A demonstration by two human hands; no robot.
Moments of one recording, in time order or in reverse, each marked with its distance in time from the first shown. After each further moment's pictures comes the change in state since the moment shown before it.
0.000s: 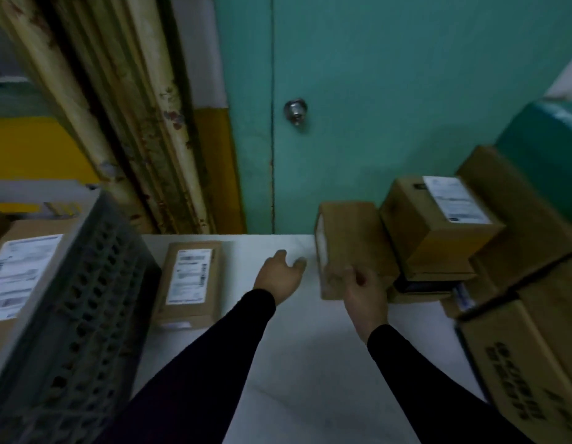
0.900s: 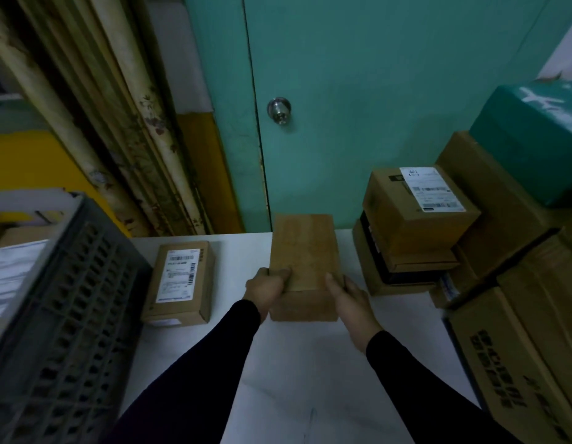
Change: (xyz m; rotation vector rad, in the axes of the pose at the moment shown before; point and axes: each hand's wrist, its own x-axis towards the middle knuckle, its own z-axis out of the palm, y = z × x) left_hand -0.008 0.000 0.045 -0.358 -0.017 -0.310; right_hand 0.009 0.032 -0.043 0.185 -0.342 0.119
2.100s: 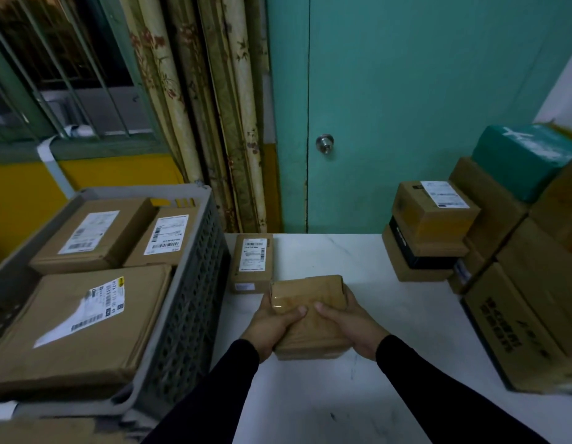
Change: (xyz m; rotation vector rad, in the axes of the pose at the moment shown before) left_hand -0.171 -0.135 -0.113 -0.411 -0.144 0.308; right_hand -0.176 0.022 0.078 0.088 -0.337 -0.076
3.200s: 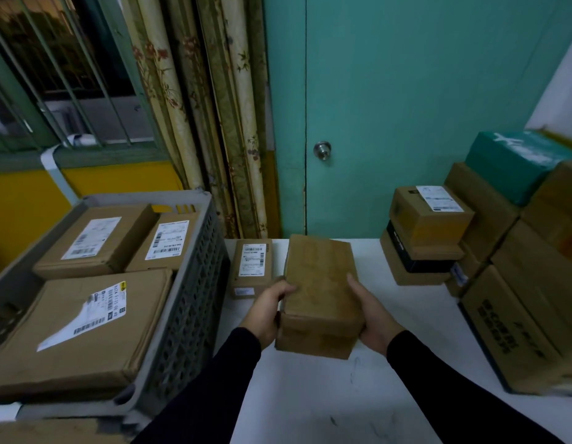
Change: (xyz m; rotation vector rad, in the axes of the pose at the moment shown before) left_hand -0.025 0.056 0.020 -0.254 -0.048 -0.110; right_hand -0.005 -0.023 -0.017 0.349 -0.011 0.150
